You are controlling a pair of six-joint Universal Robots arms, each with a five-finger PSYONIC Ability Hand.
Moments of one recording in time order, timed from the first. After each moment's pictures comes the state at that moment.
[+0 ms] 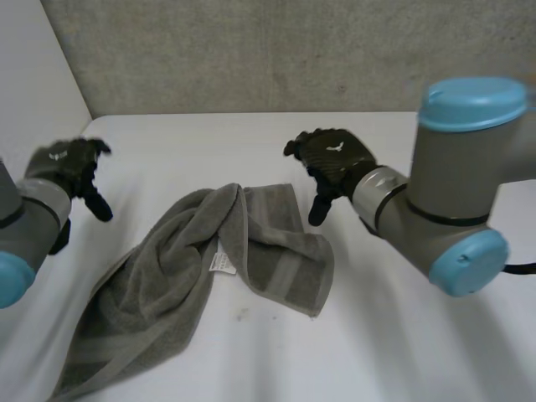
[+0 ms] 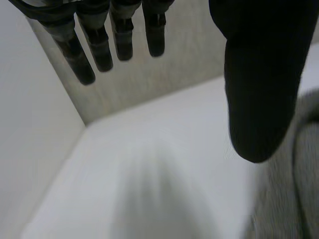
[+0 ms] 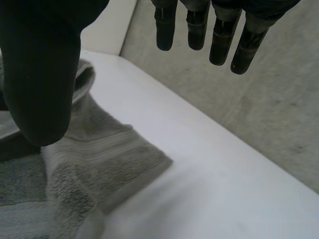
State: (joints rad) left arm 4.53 -1.88 -1.54 3.16 -1.64 3.22; right arm 2.14 -1.00 1.12 0.13 1.41 2.91; left_hand 0.31 0.31 0.30 0.31 0.13; right_hand 0.21 0.22 0.21 0.23 0.05
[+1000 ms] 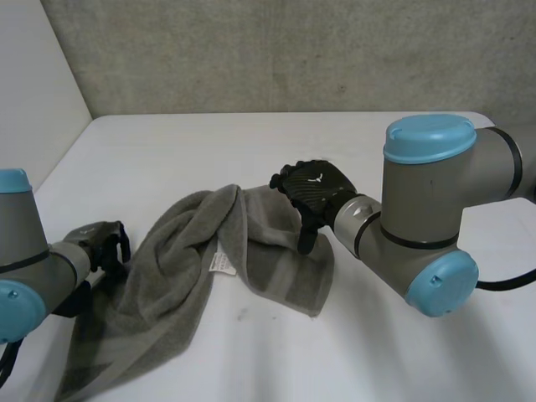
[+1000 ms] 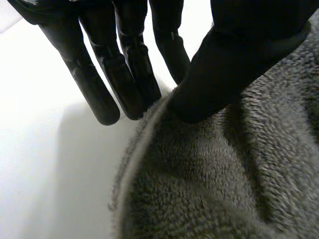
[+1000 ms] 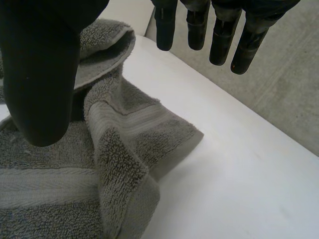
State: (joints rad) left arm 4.59 -2.06 -1.65 3.11 -1.55 3.17; right arm 2.18 -0.95 1.15 0.13 1.41 2.87; left_hand 1.00 1.00 1.00 1.00 0.82; right_hand 0.21 0.22 0.21 0.23 0.05
